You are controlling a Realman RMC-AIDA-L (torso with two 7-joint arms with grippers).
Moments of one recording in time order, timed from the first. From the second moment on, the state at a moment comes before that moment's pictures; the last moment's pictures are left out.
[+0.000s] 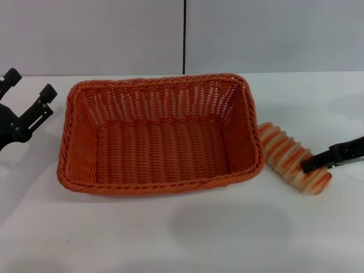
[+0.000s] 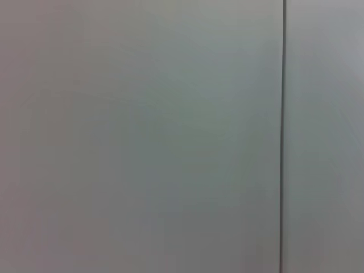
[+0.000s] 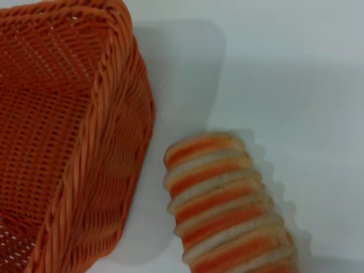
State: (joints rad) left arm -0.17 -2.06 0.93 0.36 1.01 1.52 -0.68; right arm 0.64 2.02 -0.82 -0.87 -2.56 -1.57 2.42
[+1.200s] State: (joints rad) left arm -0.17 -2.06 0.92 0.33 1.01 1.52 -0.69; right arm 0.61 2.04 -0.63 -1.53 -2.36 -1.86 2.51
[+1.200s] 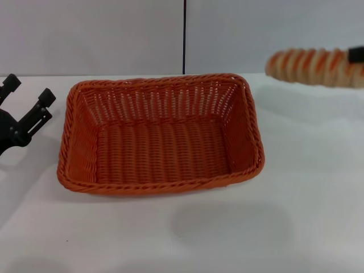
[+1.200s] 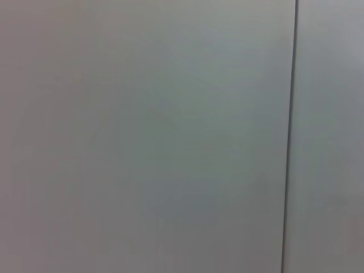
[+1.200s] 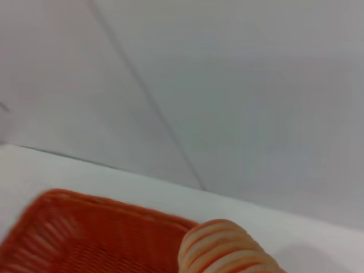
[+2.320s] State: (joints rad) left arm -0.17 -2.07 0.93 0.29 1.01 1.58 -0.68; right arm 0.68 2.07 -0.95 -0.99 -1.89 -1.55 1.89
